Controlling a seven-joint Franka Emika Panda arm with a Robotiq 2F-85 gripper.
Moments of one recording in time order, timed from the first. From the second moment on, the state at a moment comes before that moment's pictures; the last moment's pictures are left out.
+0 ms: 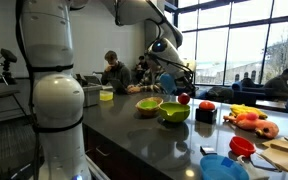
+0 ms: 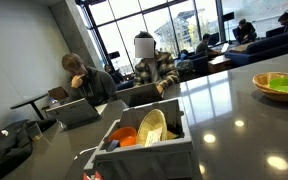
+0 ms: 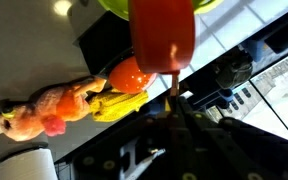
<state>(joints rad) -0.16 0.00 0.01 -2.24 2.06 3.13 -1.48</state>
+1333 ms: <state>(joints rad) -0.10 0.14 0.02 -2.14 1.82 3.35 -1.29</state>
